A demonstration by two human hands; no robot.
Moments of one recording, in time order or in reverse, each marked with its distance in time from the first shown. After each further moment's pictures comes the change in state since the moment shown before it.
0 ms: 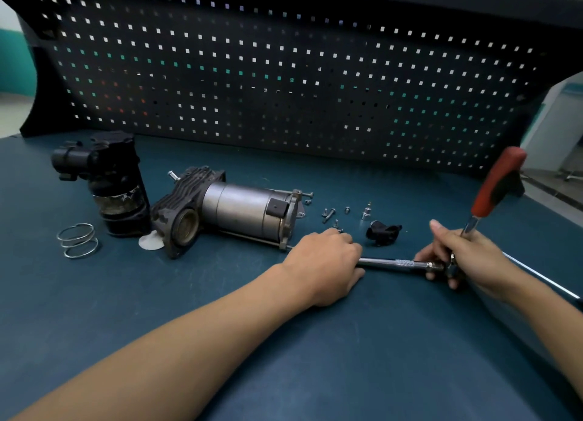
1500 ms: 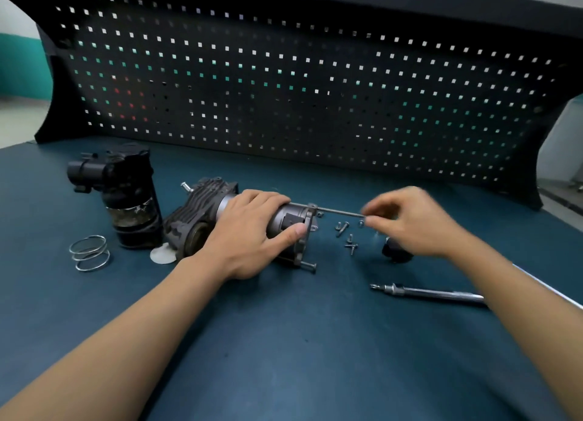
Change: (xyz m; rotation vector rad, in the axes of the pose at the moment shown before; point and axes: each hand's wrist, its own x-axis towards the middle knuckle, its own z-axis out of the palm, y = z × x) left_hand -0.046 -0.118 -0.026 -0.196 0.314 -0.283; right_hand 0.037 -0.094 0.066 -0.518 -0.031 -0.486
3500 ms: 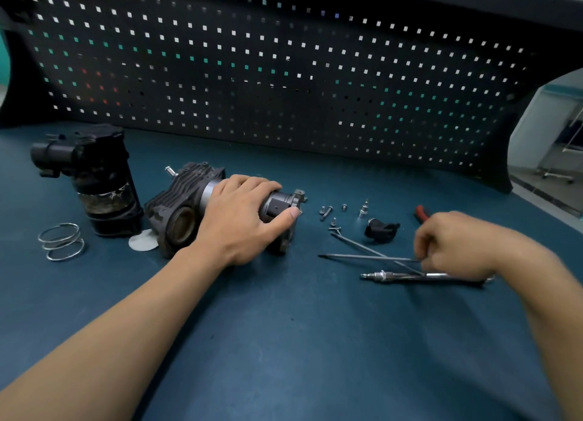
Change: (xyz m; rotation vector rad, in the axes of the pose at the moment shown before) left_hand 0.001 0.017 0.008 0.046 0.092 -0.043; right_hand -0.065 -0.005 -0.046 -0.539 -0.423 0.396
